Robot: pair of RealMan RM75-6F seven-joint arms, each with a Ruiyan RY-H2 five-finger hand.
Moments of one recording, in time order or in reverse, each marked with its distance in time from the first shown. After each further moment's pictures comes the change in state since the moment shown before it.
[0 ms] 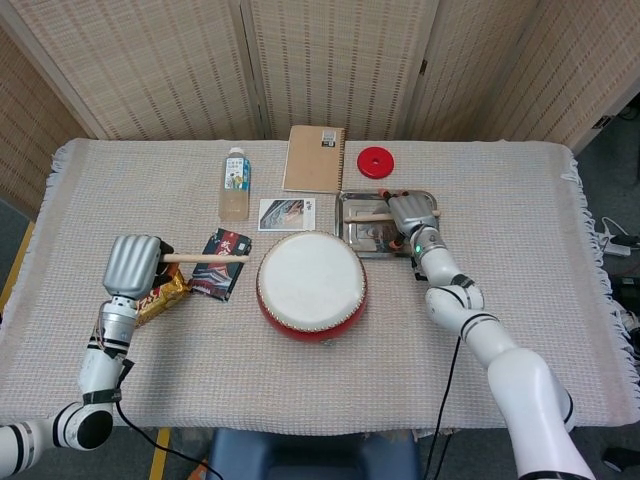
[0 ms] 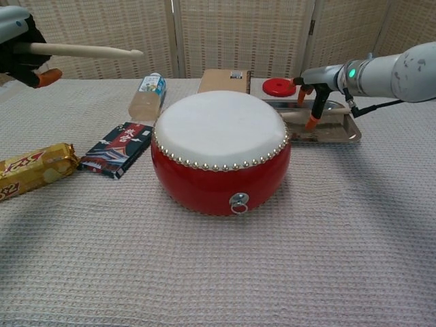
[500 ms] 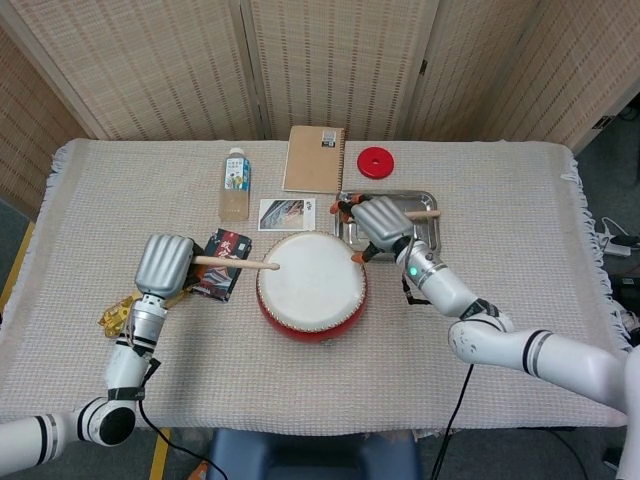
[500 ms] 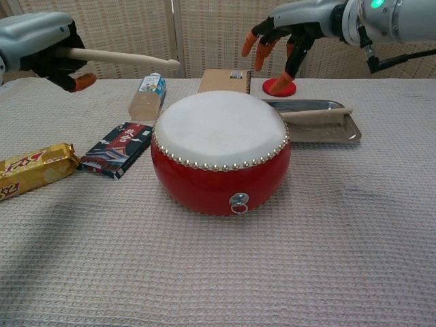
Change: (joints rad) left arm -0.068 -0.069 -0.017 -0.021 -0.031 -0.020 0.111; right arm -0.099 0.521 0.044 -1.038 0.073 0.332 -0.146
